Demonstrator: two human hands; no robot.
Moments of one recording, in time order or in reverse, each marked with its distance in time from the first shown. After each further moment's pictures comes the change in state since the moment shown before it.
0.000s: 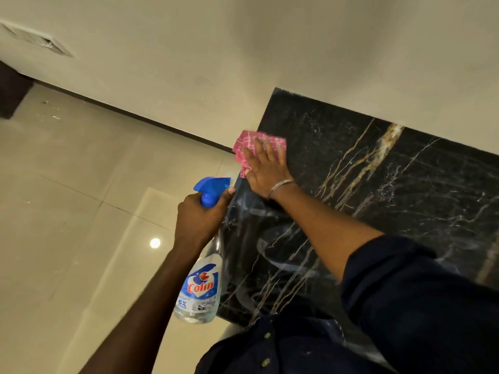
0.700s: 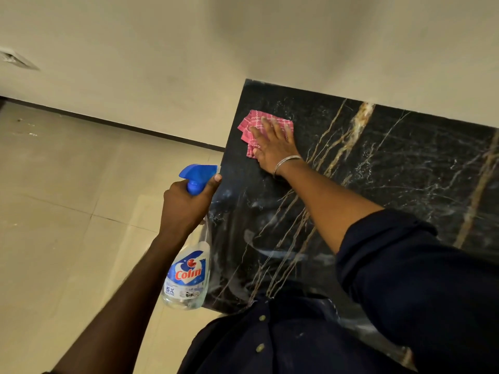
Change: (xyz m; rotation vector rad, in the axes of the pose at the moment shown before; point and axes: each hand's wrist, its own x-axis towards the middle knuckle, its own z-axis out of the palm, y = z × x) left_hand 0.009 0.014 0.006 0.069 -0.074 0.104; right_hand -0.012 0.067 -0.011 0.056 -0.012 0.170
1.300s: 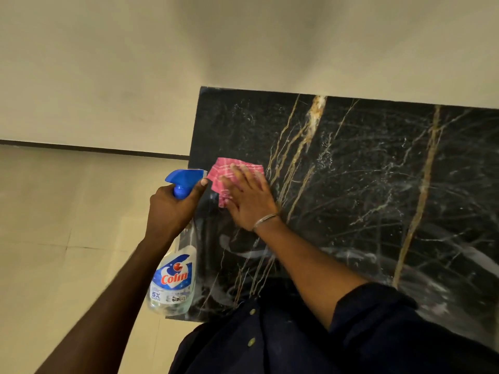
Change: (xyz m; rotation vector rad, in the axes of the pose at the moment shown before) left_hand 0.006 0.022 0.029 0.046 -0.113 0.046; right_hand -0.107 -0.027 0.061 0.033 0.155 0.006
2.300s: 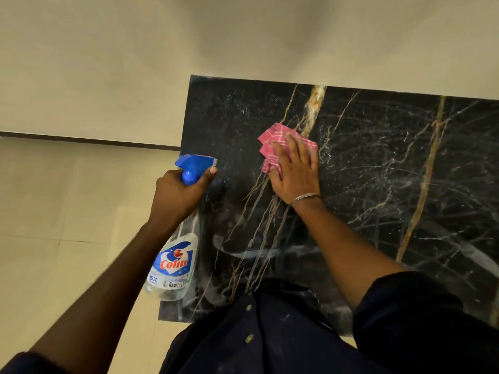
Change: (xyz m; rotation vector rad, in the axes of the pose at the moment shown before) left_hand 0.024 0.021 0.022 0.042 -0.093 0.051; right_hand -0.004 0.112 -0.012 0.032 0.166 0.317
